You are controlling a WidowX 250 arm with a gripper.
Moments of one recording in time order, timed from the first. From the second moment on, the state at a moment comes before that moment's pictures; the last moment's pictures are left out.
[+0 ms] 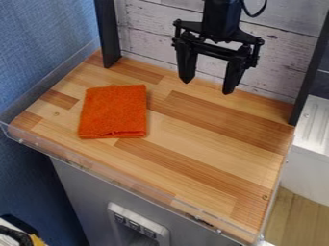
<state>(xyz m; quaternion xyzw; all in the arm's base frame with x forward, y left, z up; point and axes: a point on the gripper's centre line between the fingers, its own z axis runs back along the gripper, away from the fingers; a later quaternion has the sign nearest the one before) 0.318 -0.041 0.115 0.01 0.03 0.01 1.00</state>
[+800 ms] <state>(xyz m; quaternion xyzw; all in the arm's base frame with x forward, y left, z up) 0.305 0.029 0.109 -0.01 0.00 0.28 0.96</state>
